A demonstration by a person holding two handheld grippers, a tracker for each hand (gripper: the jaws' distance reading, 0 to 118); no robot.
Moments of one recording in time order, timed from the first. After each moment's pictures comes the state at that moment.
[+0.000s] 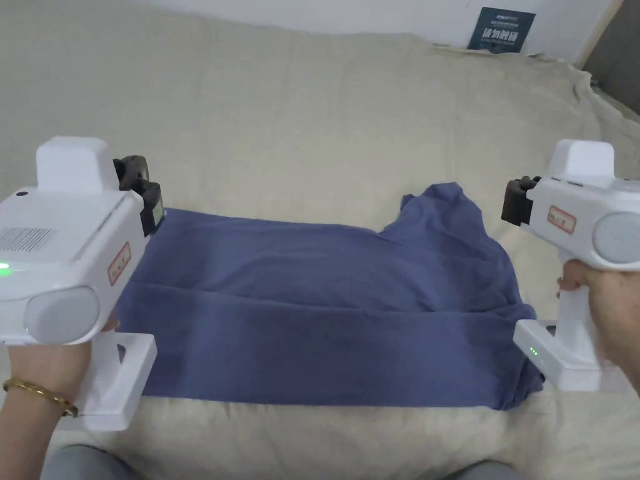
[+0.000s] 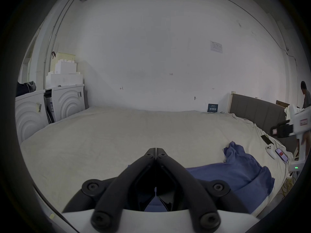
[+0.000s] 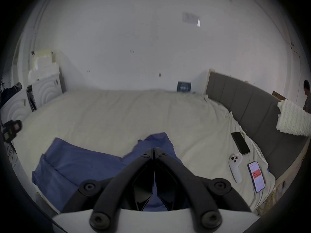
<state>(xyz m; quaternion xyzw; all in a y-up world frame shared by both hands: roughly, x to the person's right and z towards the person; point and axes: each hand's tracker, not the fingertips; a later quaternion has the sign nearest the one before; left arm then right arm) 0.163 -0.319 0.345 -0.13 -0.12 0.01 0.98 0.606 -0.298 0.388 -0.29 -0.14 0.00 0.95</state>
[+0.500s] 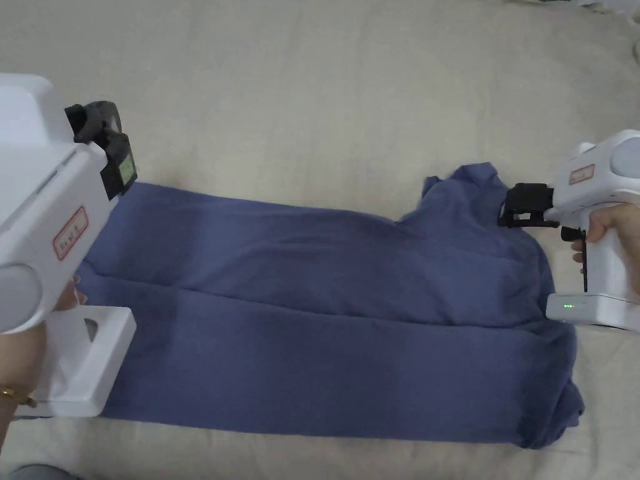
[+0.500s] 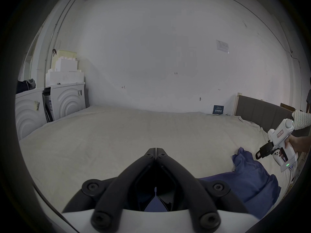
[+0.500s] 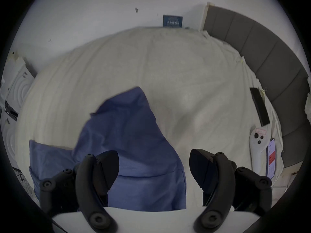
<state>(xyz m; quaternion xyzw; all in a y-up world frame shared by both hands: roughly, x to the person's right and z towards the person) 0.183 -0.329 0.291 -0.13 -0.11 0.01 0.99 0.708 -0.395 0.256 -0.52 -0.17 -0.11 0.83</state>
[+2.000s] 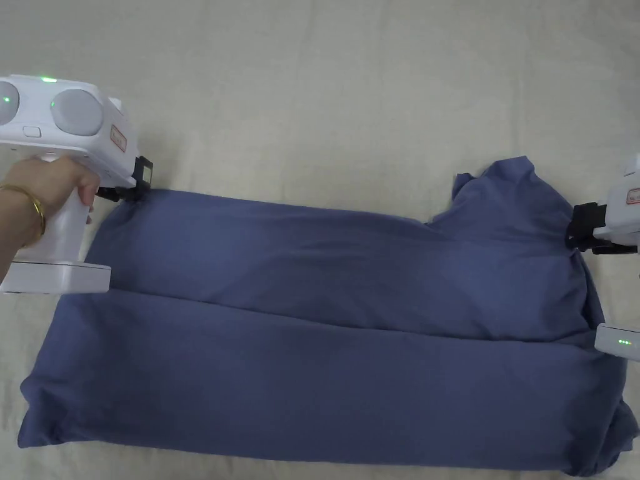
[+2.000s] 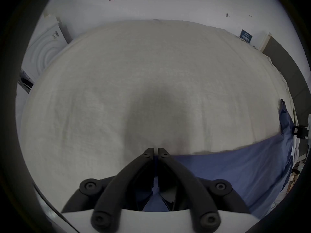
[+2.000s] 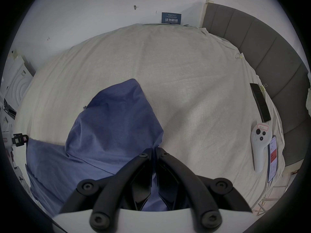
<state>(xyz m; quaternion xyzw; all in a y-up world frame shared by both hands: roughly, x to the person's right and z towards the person) 0.174 -0.428 0.095 -0.53 -0.09 -0.06 0.84 0.699 -0.392 0.273 -0.50 -0.18 -0.10 0.84</state>
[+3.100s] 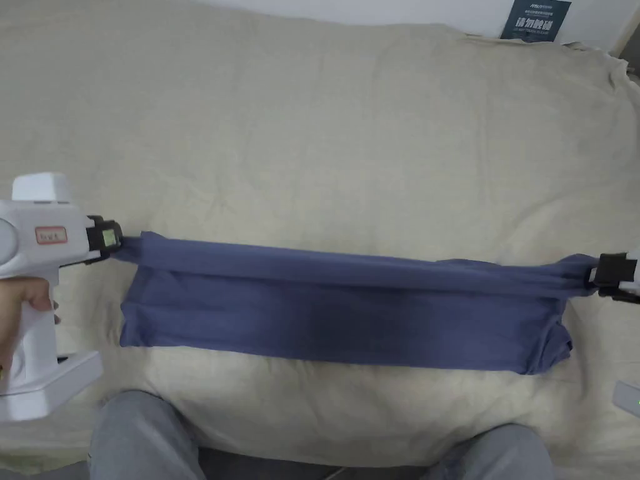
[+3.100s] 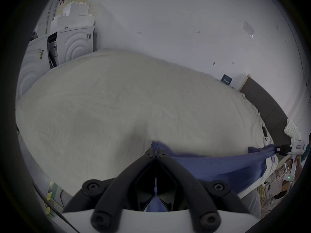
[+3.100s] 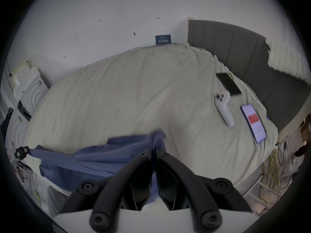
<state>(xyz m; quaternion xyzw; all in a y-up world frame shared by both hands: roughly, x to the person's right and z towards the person) 0.043 -0.370 0.337 -0.38 -0.11 0.08 0.92 0.667 -0.354 0.496 -0.42 -0.18 -0.14 0.88</state>
